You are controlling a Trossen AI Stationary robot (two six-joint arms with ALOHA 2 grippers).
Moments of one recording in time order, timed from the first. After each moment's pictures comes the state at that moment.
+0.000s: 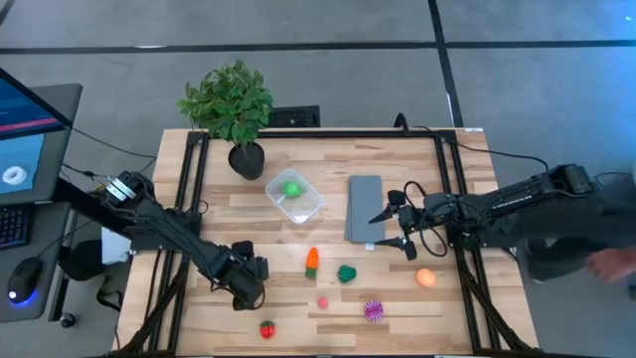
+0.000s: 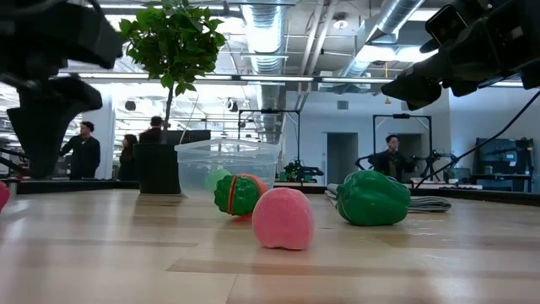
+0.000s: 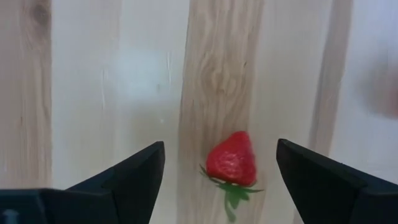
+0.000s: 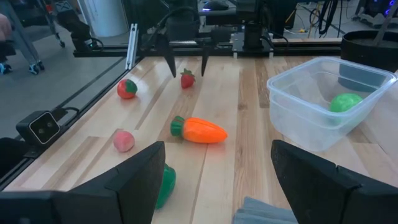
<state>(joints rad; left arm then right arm) -0.62 1.59 0.91 -0.68 -0.13 -0.72 0.12 0.92 0.21 0.45 -0.11 0.00</state>
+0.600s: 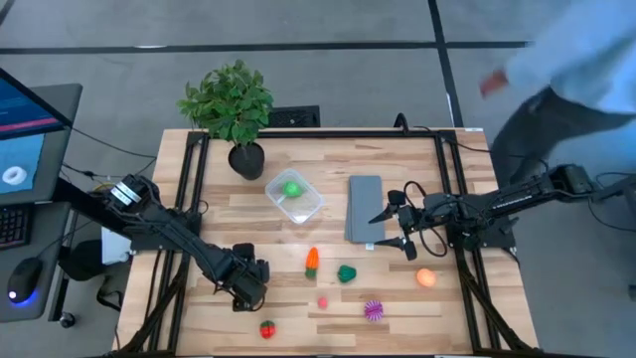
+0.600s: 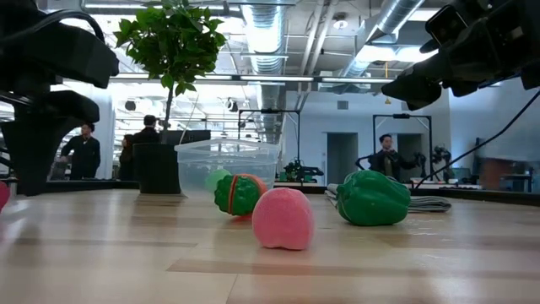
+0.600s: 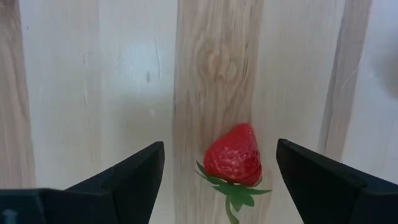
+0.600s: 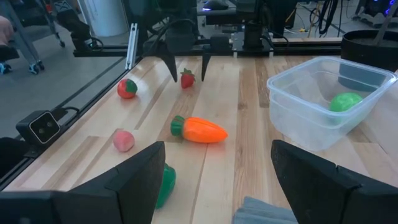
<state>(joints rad) -0.62 1.64 0.91 -0.68 -0.10 -0.70 0.12 0.92 0.21 0.45 -0.11 0.00</state>
